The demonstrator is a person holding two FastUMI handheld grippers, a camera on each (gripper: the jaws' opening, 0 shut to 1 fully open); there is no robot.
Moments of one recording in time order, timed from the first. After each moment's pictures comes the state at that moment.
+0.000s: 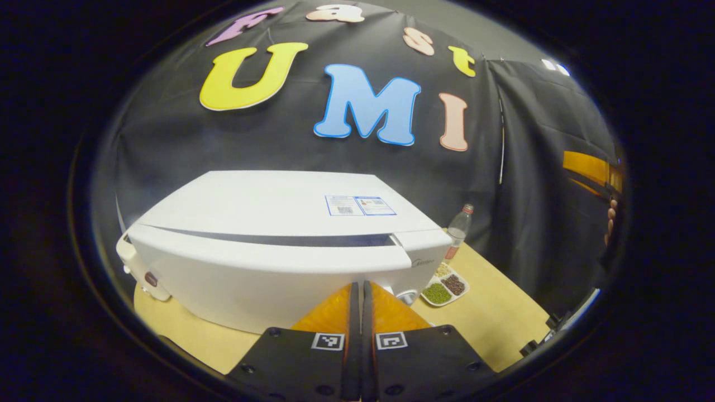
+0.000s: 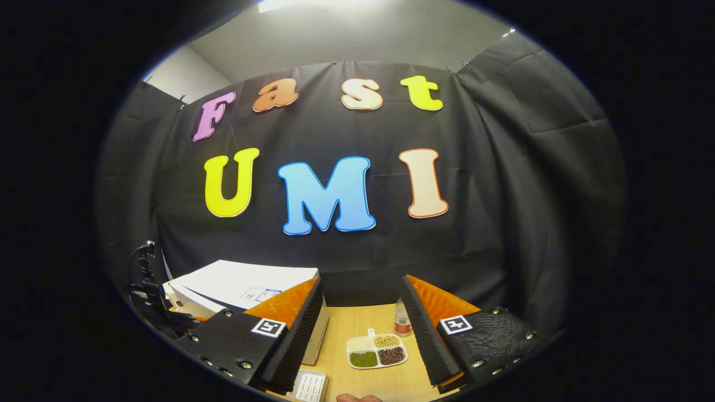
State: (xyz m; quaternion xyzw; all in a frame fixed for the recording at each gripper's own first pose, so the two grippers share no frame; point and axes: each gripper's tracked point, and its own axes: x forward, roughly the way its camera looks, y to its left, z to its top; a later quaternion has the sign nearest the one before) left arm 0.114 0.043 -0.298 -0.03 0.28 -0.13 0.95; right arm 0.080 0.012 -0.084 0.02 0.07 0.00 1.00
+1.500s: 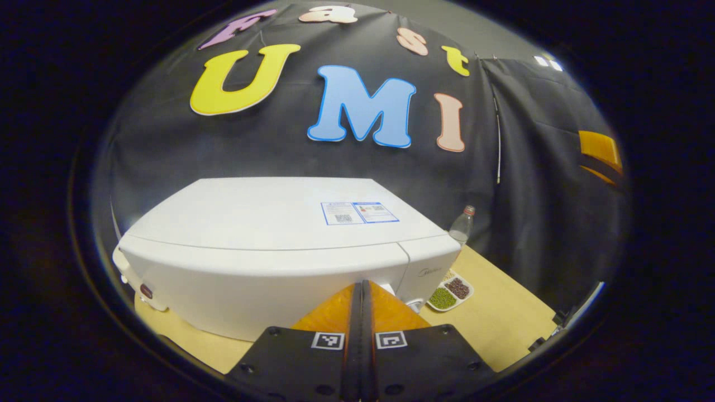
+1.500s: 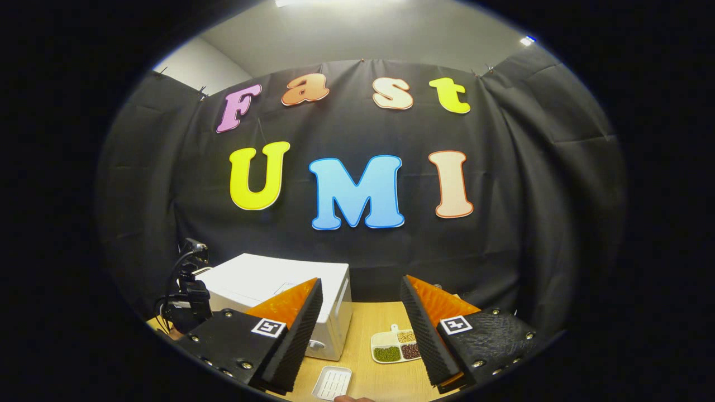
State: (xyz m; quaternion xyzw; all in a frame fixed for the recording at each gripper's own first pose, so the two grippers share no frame) left arm 0.131 0.044 -0.293 -0.01 0.25 -0.14 0.96; right arm 0.061 0.082 -0.076 0.00 0.08 0.04 1.00
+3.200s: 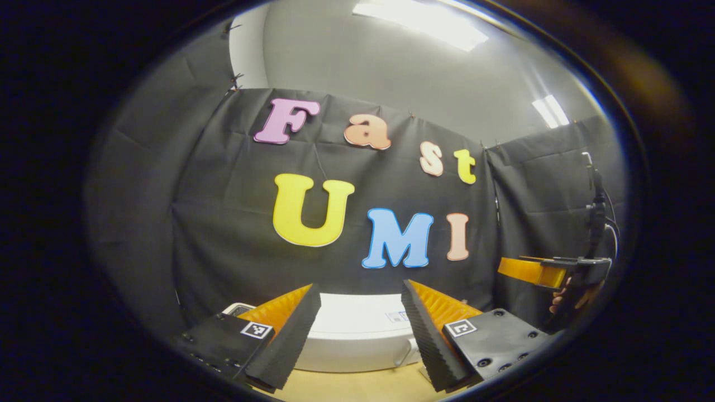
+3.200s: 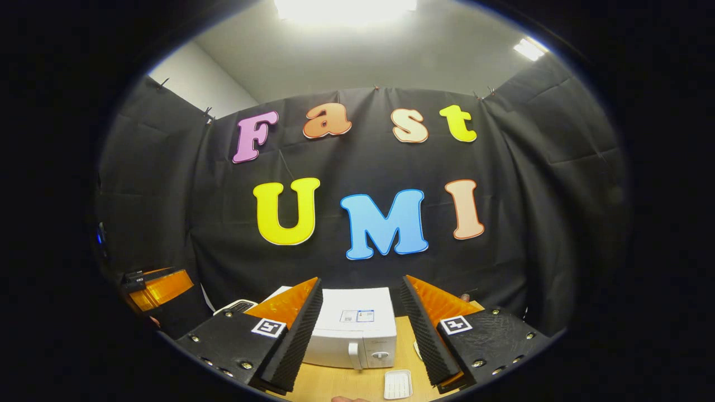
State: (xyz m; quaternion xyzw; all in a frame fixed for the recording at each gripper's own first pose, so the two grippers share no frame) left arm -0.021 0.229 0.012 -0.05 0.02 -0.08 1.00; right arm -0.001 0.210 0.013 0.03 0.03 0.03 1.00
